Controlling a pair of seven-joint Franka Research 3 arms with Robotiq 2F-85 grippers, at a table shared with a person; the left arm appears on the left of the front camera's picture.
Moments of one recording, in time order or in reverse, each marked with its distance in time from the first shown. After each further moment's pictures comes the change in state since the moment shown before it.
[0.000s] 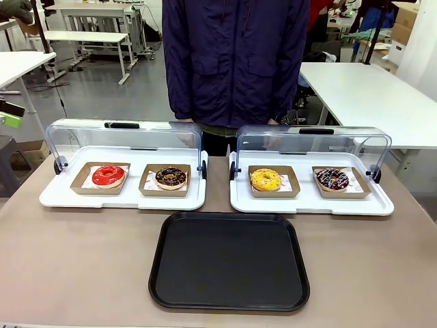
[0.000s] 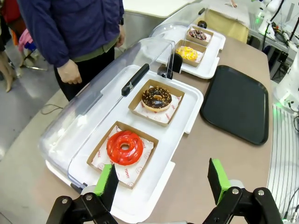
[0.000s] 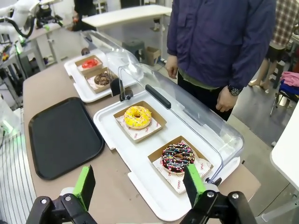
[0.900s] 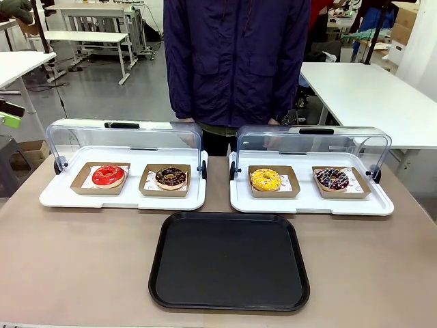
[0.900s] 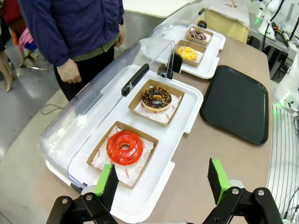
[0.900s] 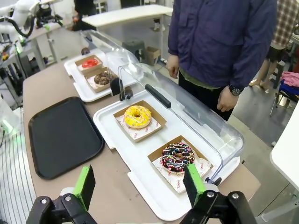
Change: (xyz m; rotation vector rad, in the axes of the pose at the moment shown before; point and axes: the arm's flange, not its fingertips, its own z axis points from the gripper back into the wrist) left arm 0.000 0.000 0.000 0.000 0.000 0.000; right arm -0.001 0.000 0.000 0.000 0.002 0.002
